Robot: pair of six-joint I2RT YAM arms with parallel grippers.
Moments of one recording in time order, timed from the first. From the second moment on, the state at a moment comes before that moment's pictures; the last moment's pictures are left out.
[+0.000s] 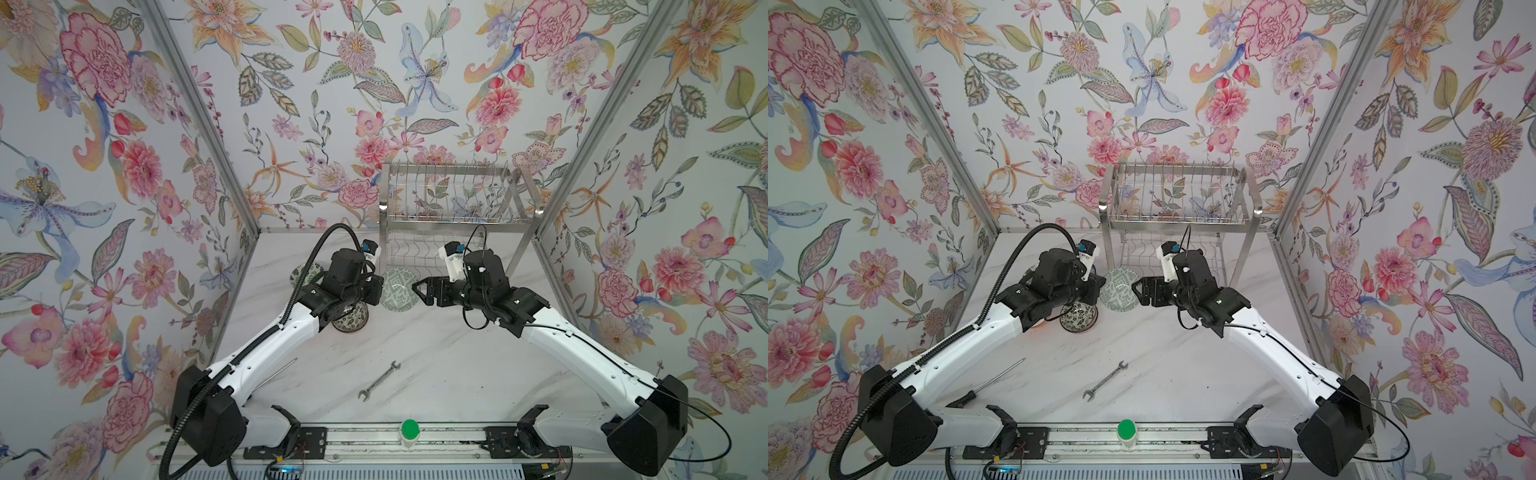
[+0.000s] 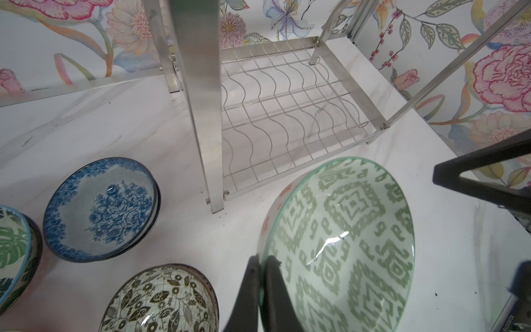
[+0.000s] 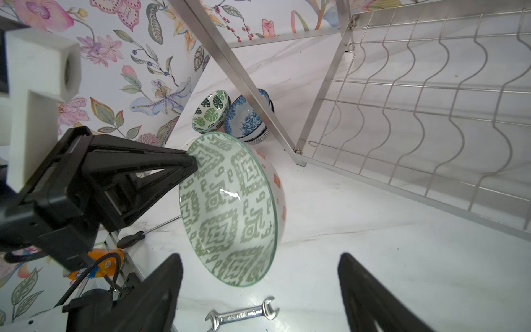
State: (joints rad) left arm -0.61 1.37 1.15 -0.38 0.06 -0.21; right arm 0.65 1.29 1.14 -0.42 -0.18 0.48
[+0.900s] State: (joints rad) left arm -0.65 1.40 1.16 -0.27 0.10 -0.24; right arm 0.67 1.35 1.12 -0.43 0.02 0.54
